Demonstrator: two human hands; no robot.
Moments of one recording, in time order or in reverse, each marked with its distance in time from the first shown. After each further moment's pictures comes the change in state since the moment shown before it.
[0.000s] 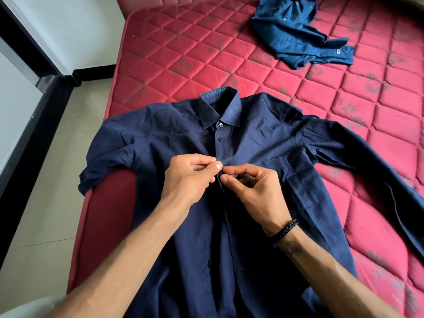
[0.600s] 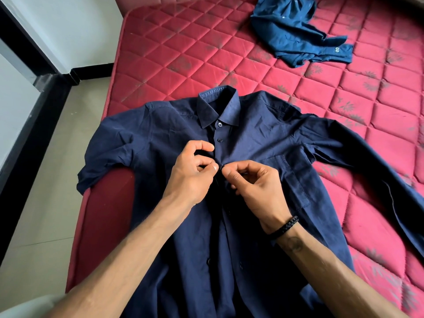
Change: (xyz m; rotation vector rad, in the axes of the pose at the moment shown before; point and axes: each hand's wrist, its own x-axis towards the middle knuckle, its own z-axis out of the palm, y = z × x) left_hand 0.000 -0.003 0.002 0.056 -0.095 0.139; right_hand -0.002 -0.012 0.002 0.154 0.025 0.051
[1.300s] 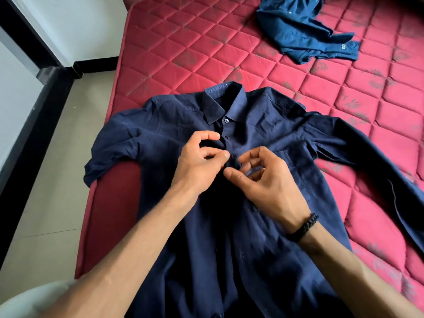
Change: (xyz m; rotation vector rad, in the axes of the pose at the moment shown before) left_hand 0.002 0.007 0.001 -0.049 0.030 -0.004; right_hand -0.015 -0.031 -0.006 -0.429 -0.006 -0.043
